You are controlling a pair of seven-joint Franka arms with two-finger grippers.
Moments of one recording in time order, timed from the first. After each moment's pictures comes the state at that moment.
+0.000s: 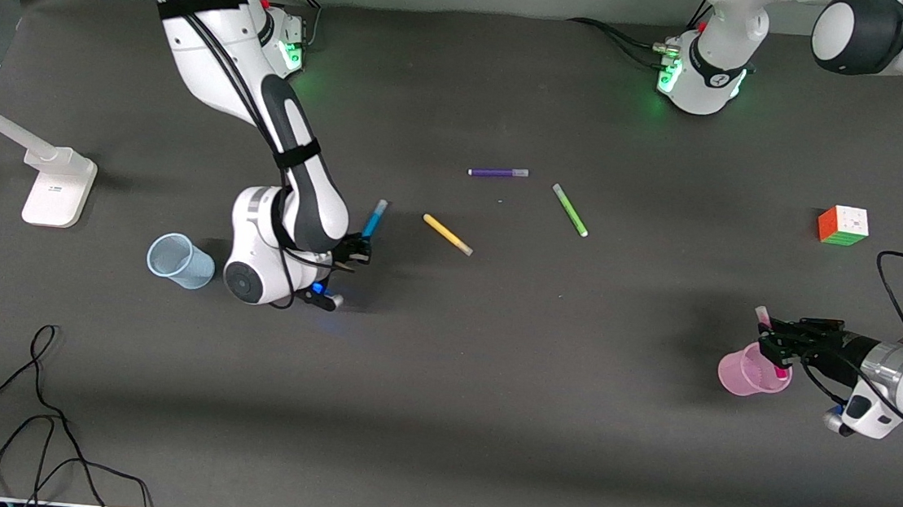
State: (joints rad) left arm 0.21 0.82 -0.07 -1.10 -0.30 1.34 -0.33; right arm 0.62 0.66 -0.31 -1.74 0.56 1.84 0.30
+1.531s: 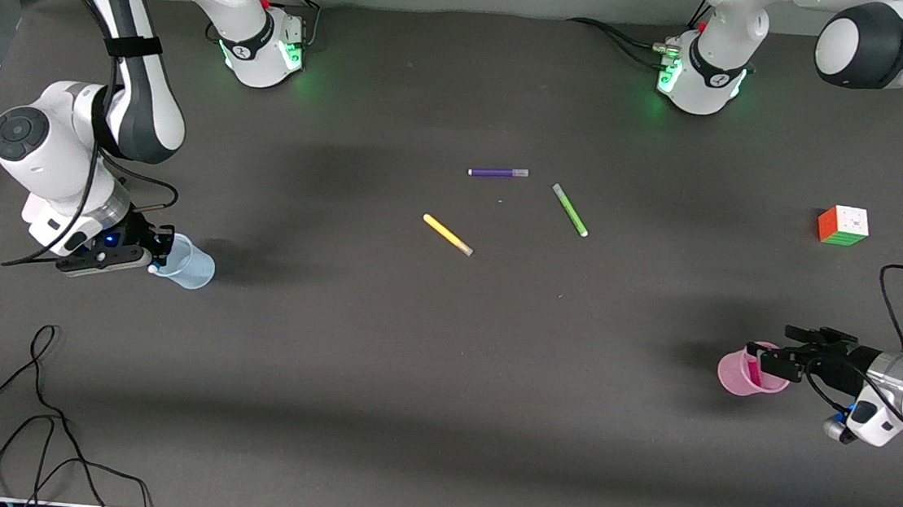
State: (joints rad) left arm 0.21 0.85 -0.09 -1.04 -0.24 1.39 -0.19; right arm 0.61 0.15 -0.66 -2.25 0.05 2.49 -0.33
